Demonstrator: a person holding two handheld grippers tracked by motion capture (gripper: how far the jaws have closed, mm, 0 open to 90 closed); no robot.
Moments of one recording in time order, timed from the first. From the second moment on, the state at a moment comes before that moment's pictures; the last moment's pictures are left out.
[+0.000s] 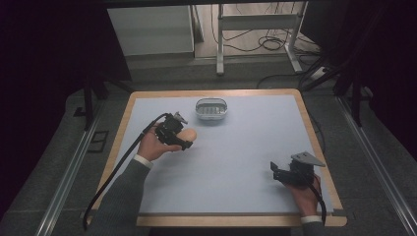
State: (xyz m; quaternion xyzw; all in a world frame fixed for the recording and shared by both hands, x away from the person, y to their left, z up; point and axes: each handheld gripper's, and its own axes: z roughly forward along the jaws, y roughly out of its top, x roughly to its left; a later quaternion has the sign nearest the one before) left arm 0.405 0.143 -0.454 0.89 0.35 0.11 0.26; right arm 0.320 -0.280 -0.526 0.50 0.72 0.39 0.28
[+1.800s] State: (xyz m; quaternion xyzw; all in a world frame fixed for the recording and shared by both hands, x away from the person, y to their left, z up) left arm 0.453 0.122 -0.435 0.89 0.35 0.12 0.28; right arm 0.320 -0.280 -0.527 0.50 0.72 0.39 0.28
